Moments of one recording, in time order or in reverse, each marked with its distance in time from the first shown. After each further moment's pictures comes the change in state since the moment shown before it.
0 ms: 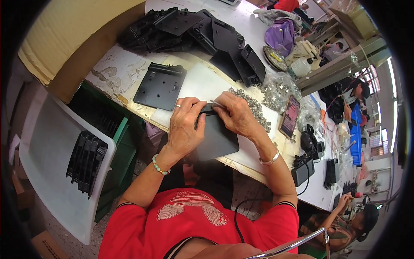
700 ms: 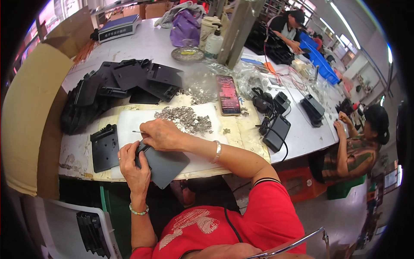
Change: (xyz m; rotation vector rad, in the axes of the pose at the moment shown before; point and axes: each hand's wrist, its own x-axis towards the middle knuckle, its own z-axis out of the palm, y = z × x) left_hand 0.004 0.011 0.008 0.054 -0.091 0.049; right_hand -0.005 0.005 0.007 -0.033 0.072 0.281
